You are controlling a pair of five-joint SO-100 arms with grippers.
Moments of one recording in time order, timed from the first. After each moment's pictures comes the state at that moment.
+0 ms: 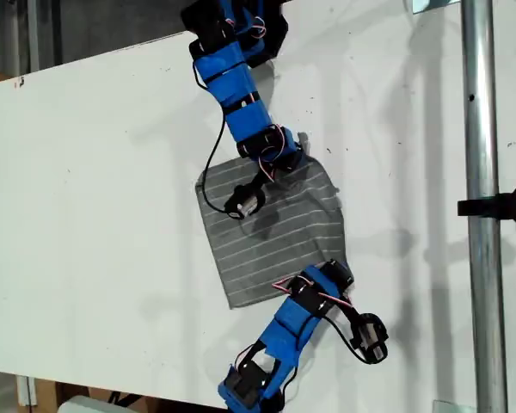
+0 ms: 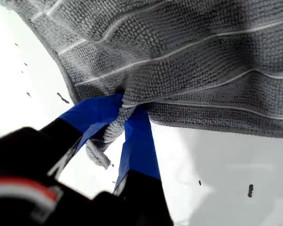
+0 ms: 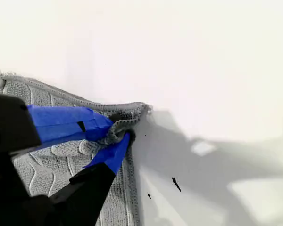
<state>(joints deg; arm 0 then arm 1) 26.5 44.9 54.9 76.2 -77.7 -17.3 74.4 94.3 69.3 48.5</state>
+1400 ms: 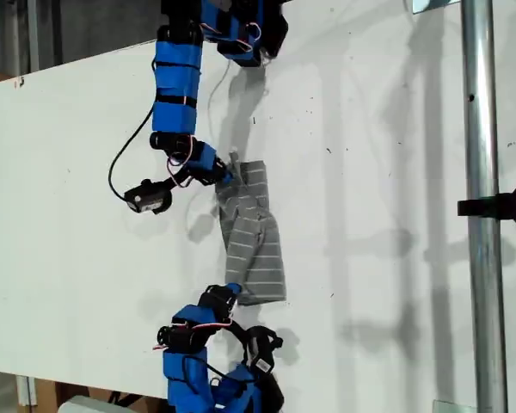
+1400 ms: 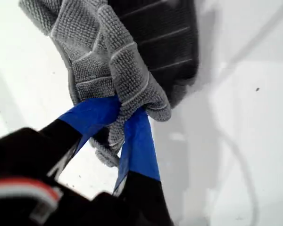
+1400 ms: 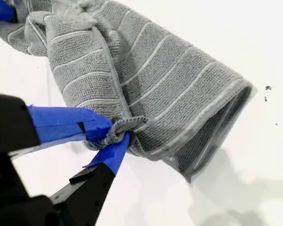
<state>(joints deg) -9.5 104.5 101.7 76.7 -63.5 13.1 82.7 85.0 74.7 34.0</state>
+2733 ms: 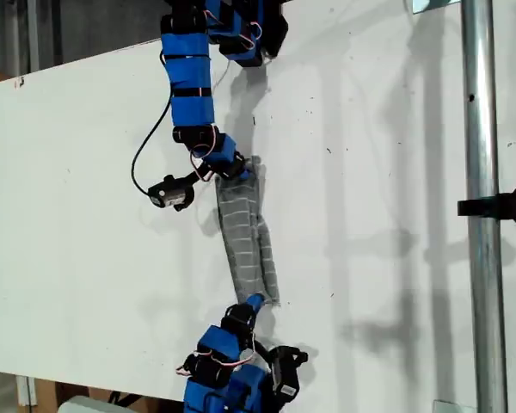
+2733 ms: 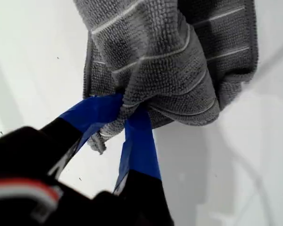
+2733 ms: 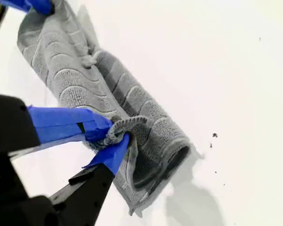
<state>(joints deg) 2.3 128.5 133.2 56.4 -80.9 6.1 90.0 103.1 61.5 36.8</state>
